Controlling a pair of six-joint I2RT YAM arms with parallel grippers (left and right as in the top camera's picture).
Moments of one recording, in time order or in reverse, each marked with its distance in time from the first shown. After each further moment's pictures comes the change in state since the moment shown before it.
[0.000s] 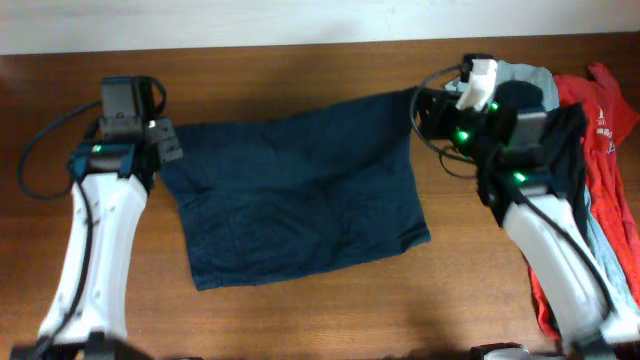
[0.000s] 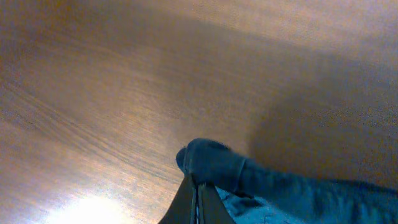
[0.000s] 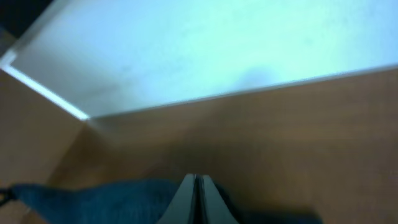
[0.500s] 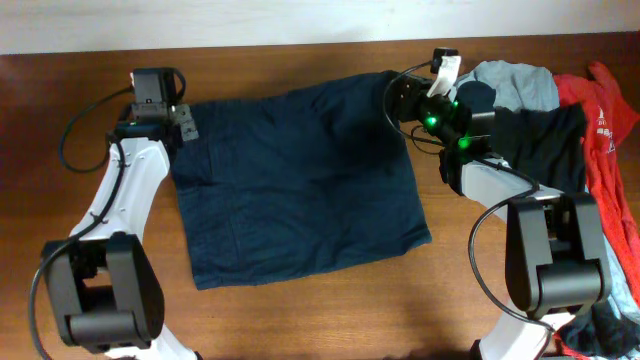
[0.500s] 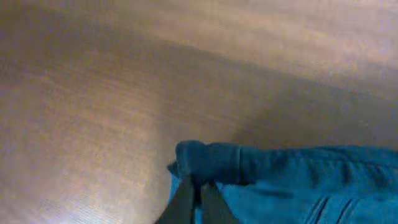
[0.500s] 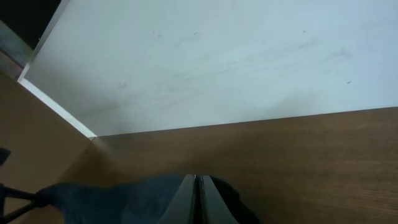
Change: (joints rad) left arm 0.000 0.287 -0.001 0.341 0.003 0.006; right arm -0.002 0.468 0.003 0.654 -0.083 0.082
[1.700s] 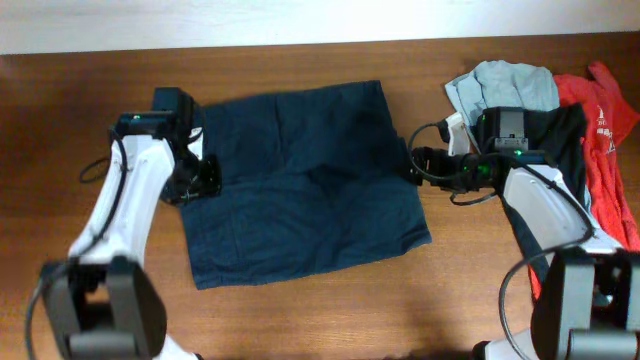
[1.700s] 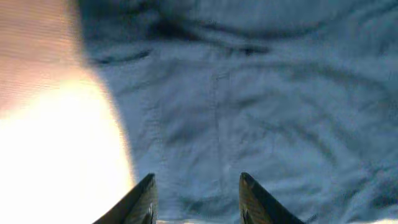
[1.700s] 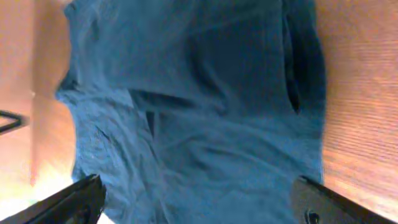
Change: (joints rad) left arm -0.071 -0.086 0.064 -0.746 0.274 0.010; right arm -0.137 -0.253 0.008 -1.298 -0.189 -0.404
